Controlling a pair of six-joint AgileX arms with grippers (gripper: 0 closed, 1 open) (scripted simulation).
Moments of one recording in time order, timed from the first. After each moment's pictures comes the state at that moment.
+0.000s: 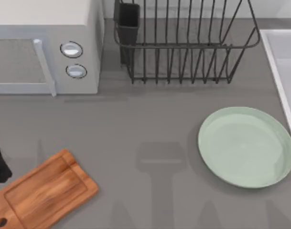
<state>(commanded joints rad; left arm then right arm) 0.00 0.00 0.00 0.00 0.00 0.00 0.00 0.00 0.00 0.00 0.00 0.00</state>
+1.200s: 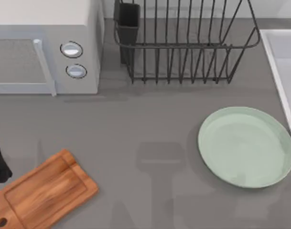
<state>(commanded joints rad) 0.00 0.00 0.00 0.00 0.00 0.00 -0.13 0.86 0.62 -0.46 0.00 -0.12</state>
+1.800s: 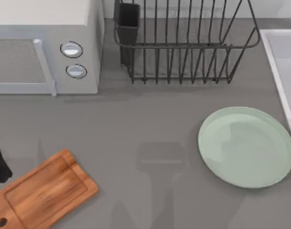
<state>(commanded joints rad) 0.00 0.00 0.00 0.00 0.00 0.00 -0.25 1.77 1.21 -0.89 0.00 -0.23</state>
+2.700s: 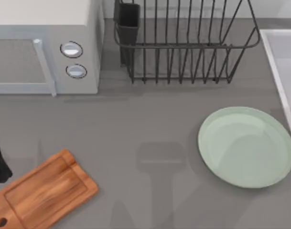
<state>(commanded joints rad) 0.00 0.00 0.00 0.00 0.00 0.00 -0.27 2.03 1.25 -0.80 0.00 -0.25</state>
